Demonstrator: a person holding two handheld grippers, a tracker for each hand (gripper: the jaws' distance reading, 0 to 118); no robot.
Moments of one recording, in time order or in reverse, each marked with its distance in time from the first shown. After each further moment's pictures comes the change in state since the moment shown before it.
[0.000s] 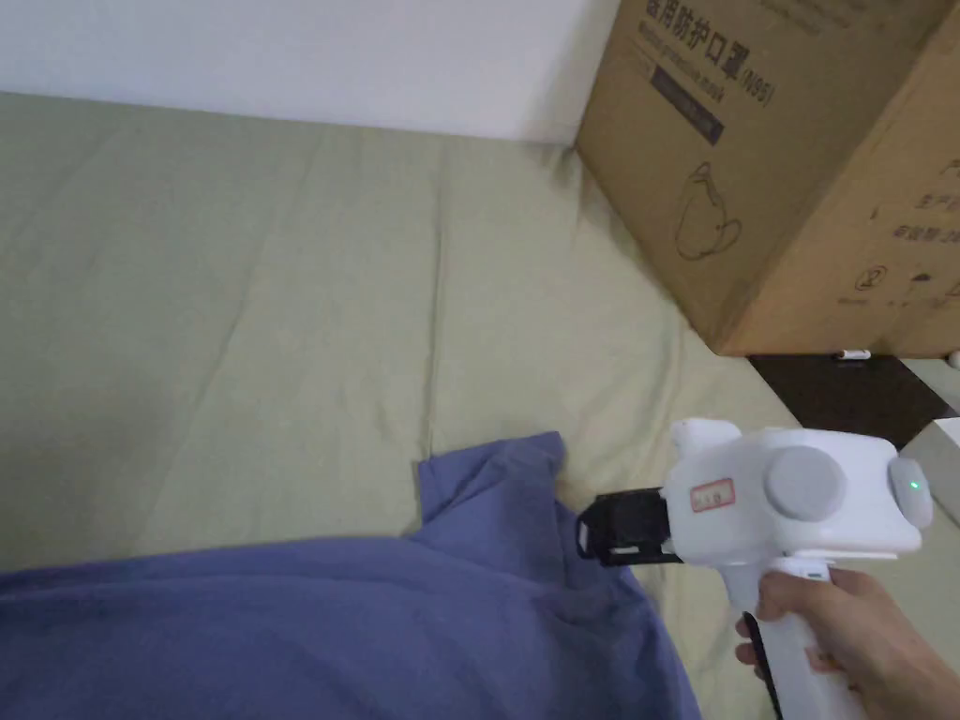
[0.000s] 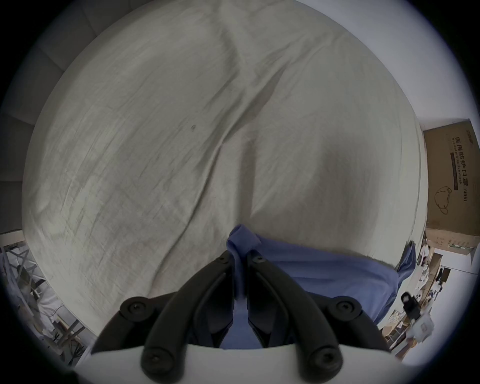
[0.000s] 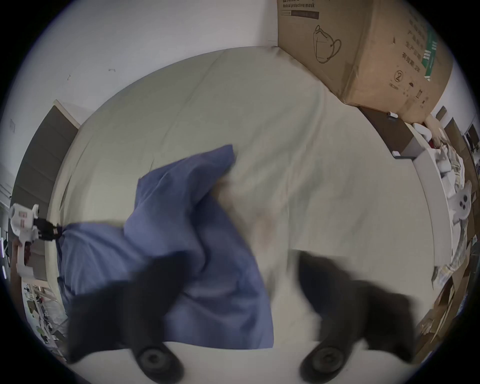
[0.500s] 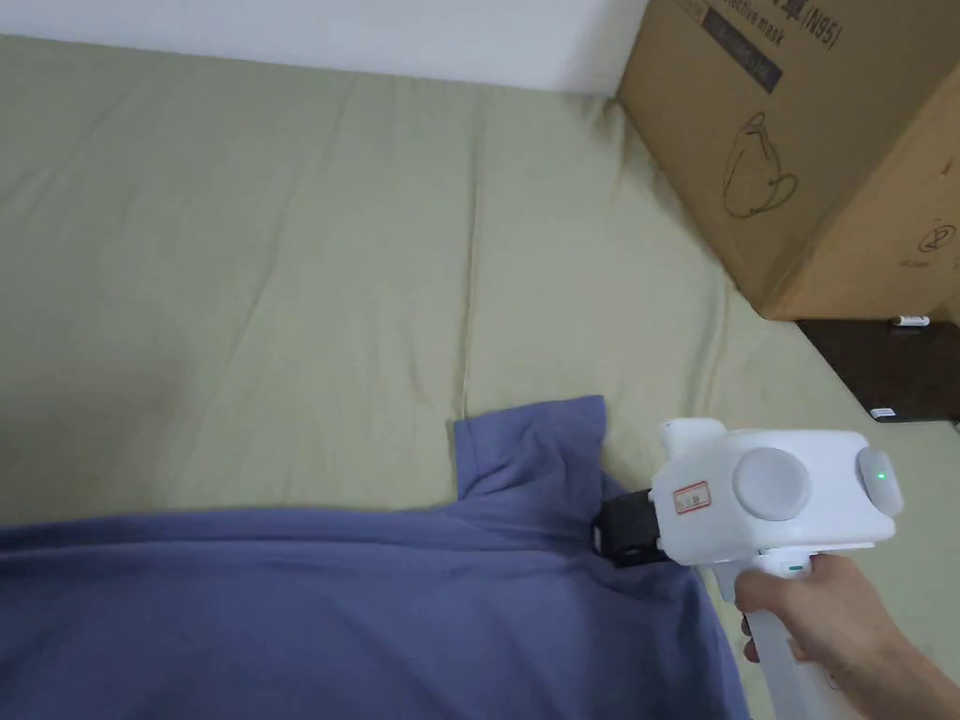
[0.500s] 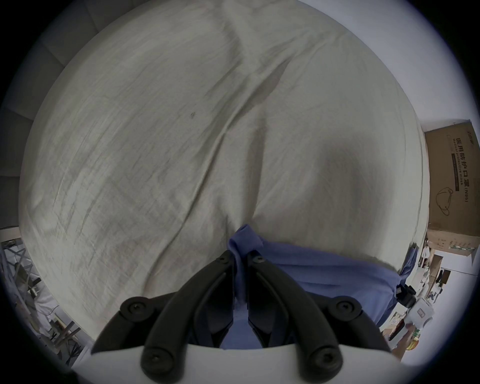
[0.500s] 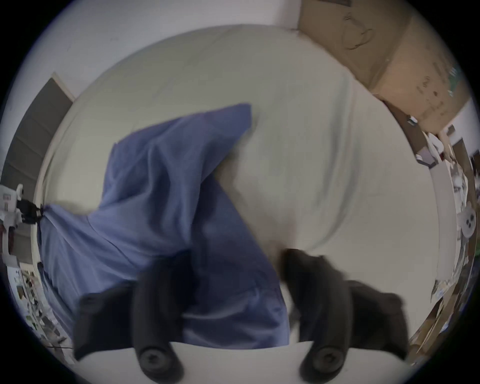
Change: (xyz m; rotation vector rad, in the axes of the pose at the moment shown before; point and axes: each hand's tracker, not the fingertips) left arm -0.011 0.013 -0.027 0.003 0.000 0.001; right arm -0.017 -0.020 -0.033 -0.041 -0.040 0.074
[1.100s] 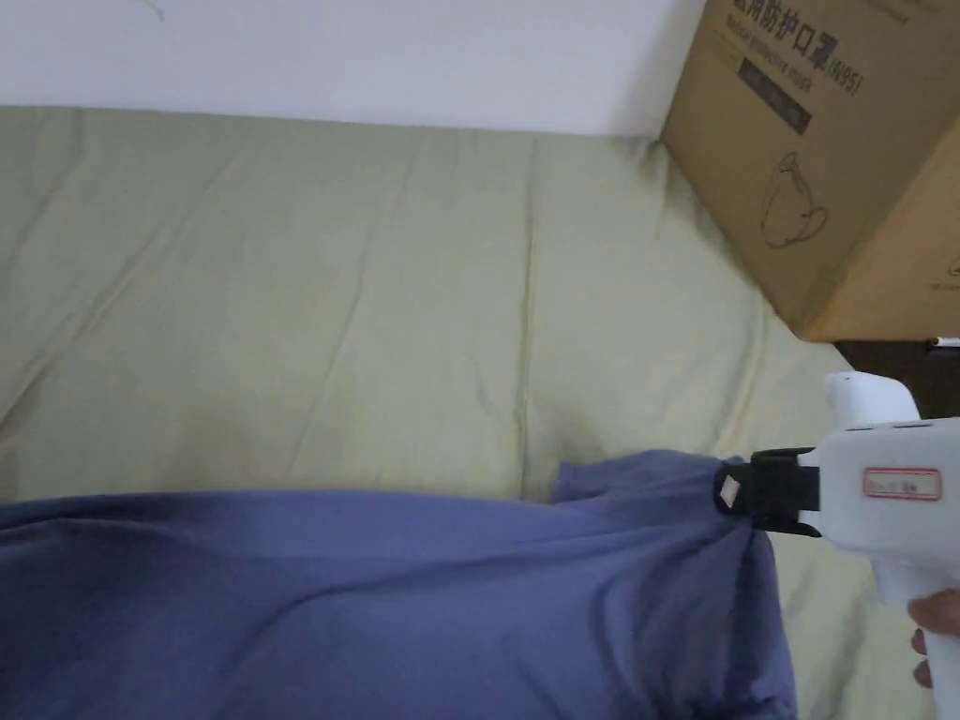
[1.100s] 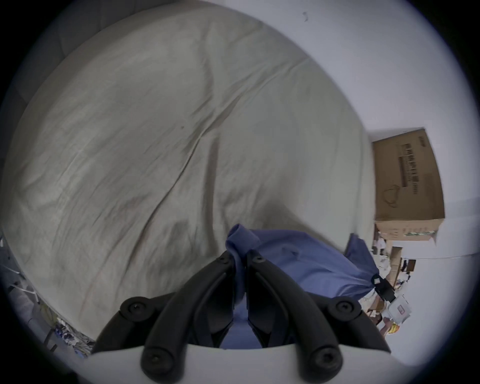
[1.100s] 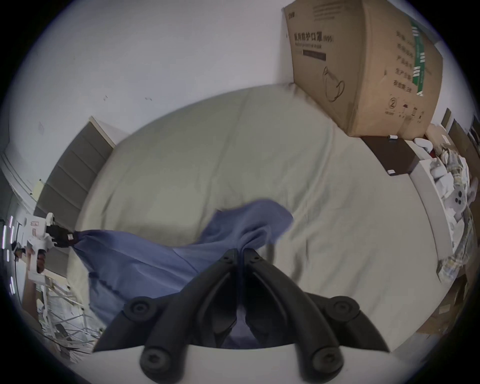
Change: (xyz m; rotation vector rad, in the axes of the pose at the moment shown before) left arm -0.058 -0.082 0.121 0.128 -0.339 0.004; right arm -0.002 -0.048 0.162 0.253 0.201 -0.071
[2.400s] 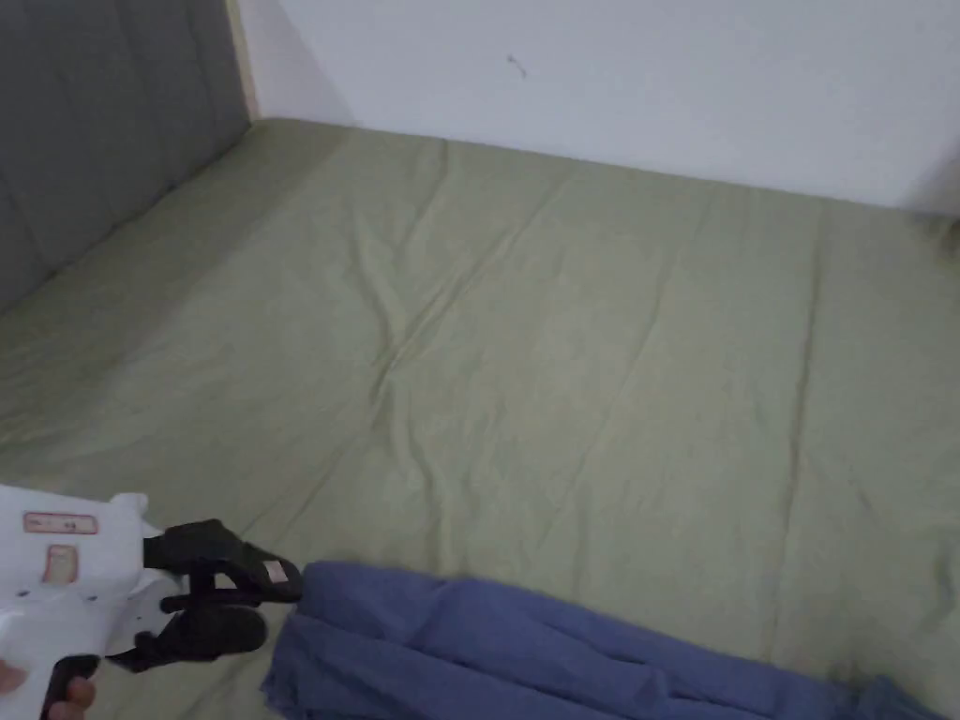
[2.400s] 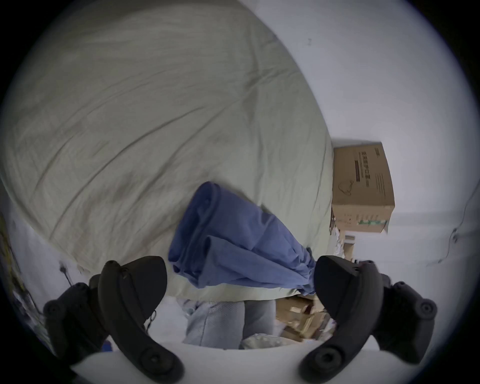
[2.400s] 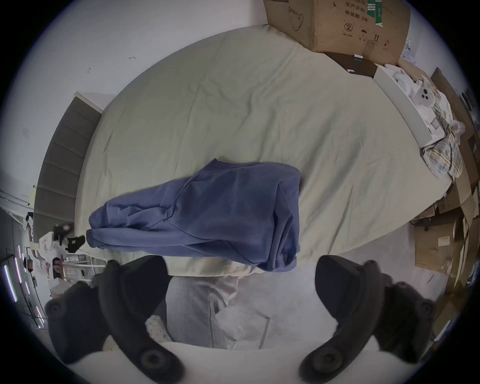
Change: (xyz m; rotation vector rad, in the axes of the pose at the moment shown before) left arm -0.168 -0.155 0.034 -0.052 -0.387 0.397; right arm -0.032 -0.154 0.101 -0.330 -0.067 -0.125
